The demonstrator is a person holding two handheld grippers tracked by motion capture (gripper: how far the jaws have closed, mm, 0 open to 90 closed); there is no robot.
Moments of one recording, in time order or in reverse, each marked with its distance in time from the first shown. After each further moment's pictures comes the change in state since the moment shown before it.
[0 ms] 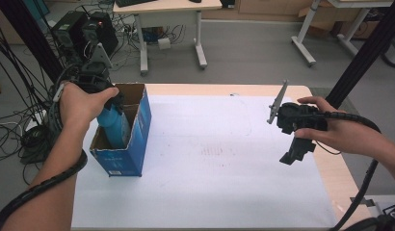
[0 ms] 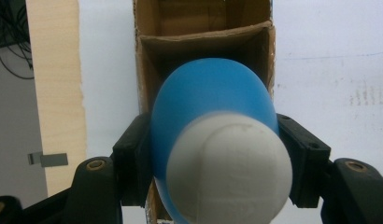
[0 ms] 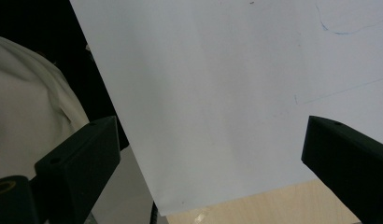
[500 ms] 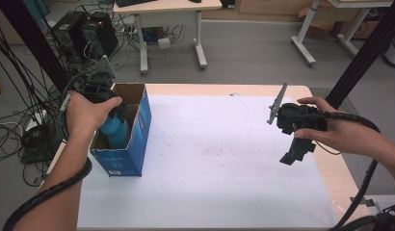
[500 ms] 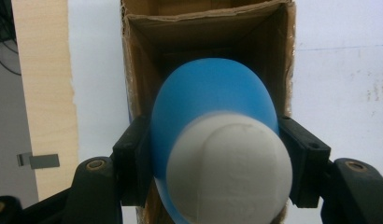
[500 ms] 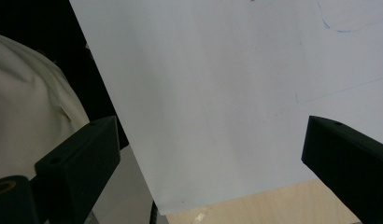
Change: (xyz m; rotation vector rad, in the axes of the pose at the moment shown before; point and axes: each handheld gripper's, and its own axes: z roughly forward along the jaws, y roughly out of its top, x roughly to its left) left arm 0.000 -0.005 0.025 0.013 0.005 0.000; right arm -0.002 0.001 0.002 0.009 0.005 0.000
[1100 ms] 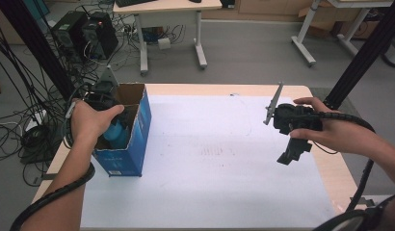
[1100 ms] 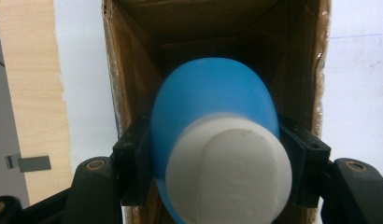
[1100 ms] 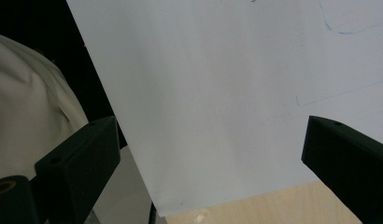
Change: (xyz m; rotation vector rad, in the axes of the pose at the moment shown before) left arm 0.002 0.000 0.024 0.024 -0.001 0.007; right arm -0.002 0.007 0.005 0.011 0.002 -0.005
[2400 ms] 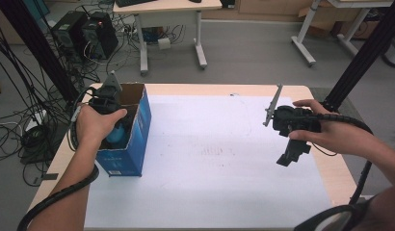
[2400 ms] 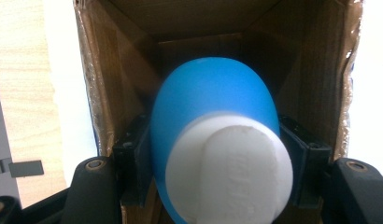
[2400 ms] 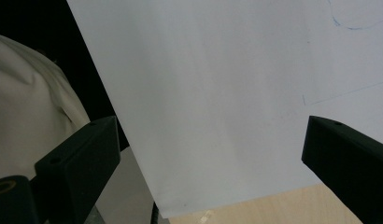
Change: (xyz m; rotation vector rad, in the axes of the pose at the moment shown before) left arm -0.001 0.002 0.017 0.011 0.004 -0.005; right arm -0.004 0.001 0.006 0.013 0.015 0.006
